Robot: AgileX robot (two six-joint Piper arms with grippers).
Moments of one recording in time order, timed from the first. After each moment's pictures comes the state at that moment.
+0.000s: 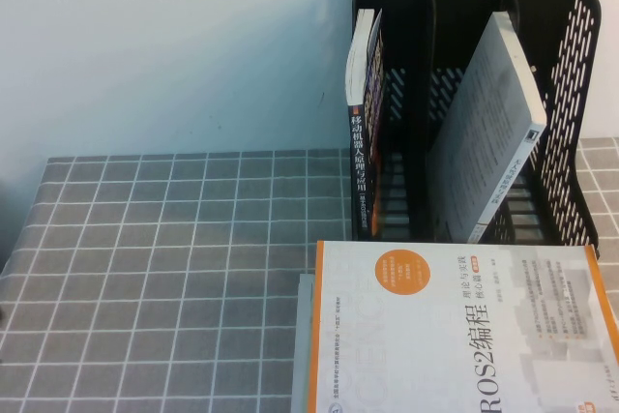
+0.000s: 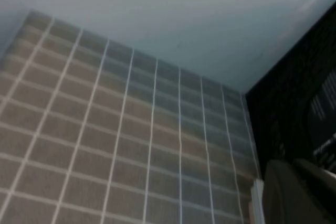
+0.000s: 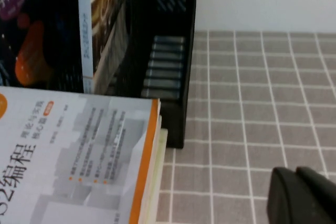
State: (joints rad) right arm -0.08 0.45 -0.58 0.21 0.74 -0.23; left arm -0.01 0.43 -0.47 -0.40 0.46 -0.15
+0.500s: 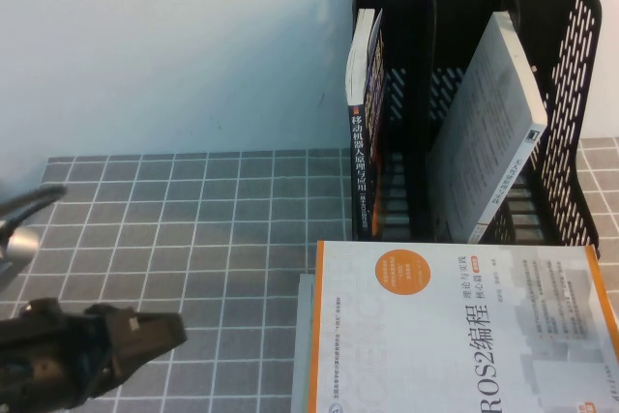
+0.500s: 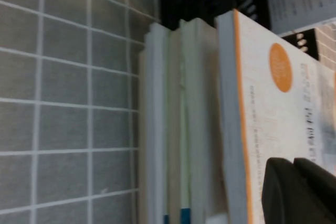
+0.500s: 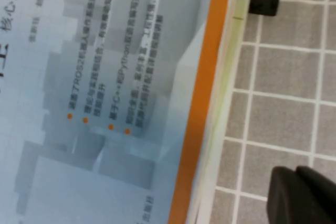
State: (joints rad) right arm -0.08 1.15 -0.65 0.47 0.77 -0.50; left arm -0.01 0.95 -0.50 -1.19 0.75 0.56
